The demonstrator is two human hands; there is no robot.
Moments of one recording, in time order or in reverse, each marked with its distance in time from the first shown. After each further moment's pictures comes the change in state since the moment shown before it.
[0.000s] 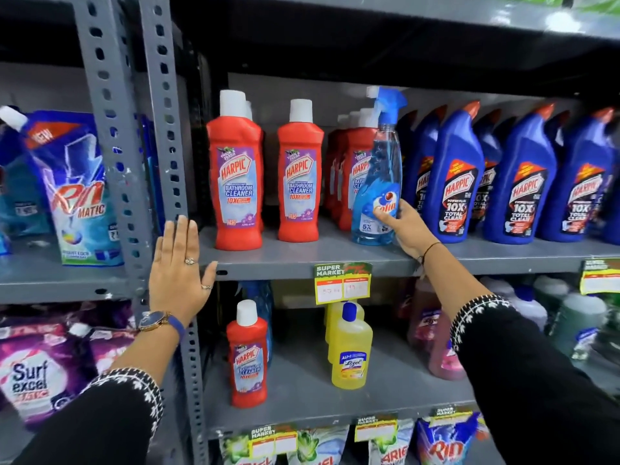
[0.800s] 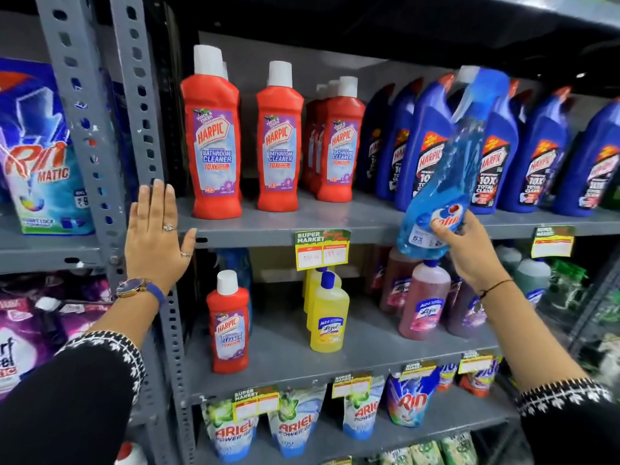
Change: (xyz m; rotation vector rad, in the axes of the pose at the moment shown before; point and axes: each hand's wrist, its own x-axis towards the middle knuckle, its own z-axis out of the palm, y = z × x) left_hand -0.001 0.001 0.000 -0.046 0.013 0.002; right_hand -0.137 -0.009 -0.089 -0.148 0.258 -0.091
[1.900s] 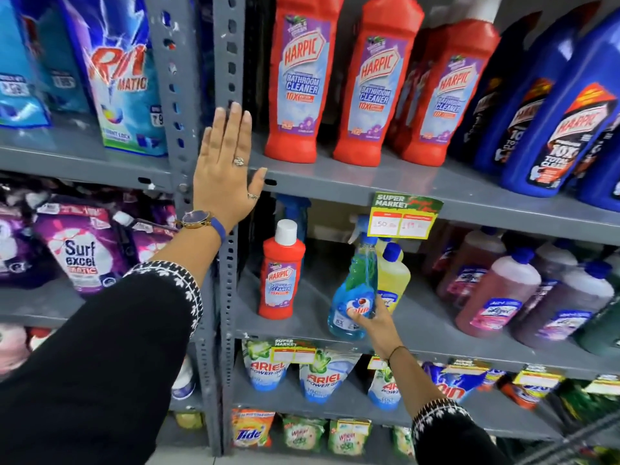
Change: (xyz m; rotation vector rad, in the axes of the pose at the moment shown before) left_hand 0.001 -0.002 -0.006 0.028 0.008 0.014; right_hand -0.131 0.215 0.187 0.098 -0.306 0.554
